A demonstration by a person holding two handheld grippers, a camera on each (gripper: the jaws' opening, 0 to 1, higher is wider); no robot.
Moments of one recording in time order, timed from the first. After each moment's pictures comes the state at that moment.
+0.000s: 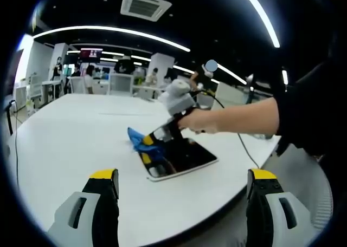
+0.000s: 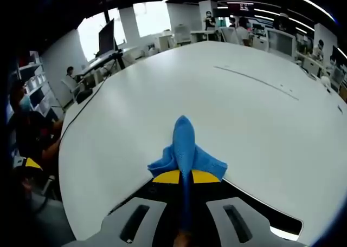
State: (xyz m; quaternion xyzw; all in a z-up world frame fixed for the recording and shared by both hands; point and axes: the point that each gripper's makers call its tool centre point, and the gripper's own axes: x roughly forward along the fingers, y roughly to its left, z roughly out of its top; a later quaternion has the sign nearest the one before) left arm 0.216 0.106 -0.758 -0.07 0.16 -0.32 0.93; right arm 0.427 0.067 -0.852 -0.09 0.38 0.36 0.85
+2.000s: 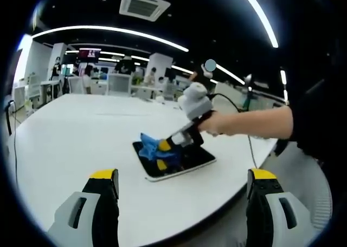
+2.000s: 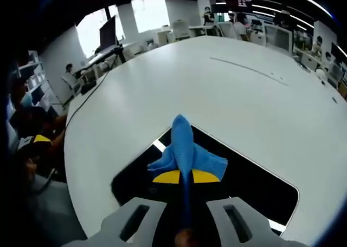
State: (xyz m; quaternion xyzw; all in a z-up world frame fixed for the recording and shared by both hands) left arm 0.215 0.103 -0.758 -0.07 0.16 -0.33 0.93; right arm 0.385 0.031 -0.853 -0.10 0.40 0.36 0.84
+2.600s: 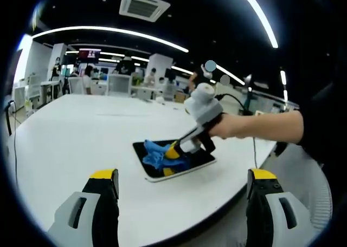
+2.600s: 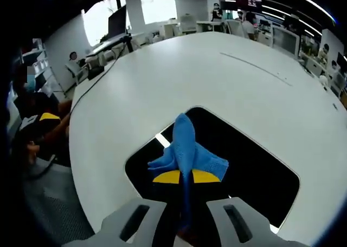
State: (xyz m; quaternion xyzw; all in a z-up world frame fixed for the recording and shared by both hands) left arm 0.215 0.103 -0.757 -0.07 0.16 -0.33 0.93; right arm 0.350 0.030 -0.854 -0.14 0.41 0.37 0.82
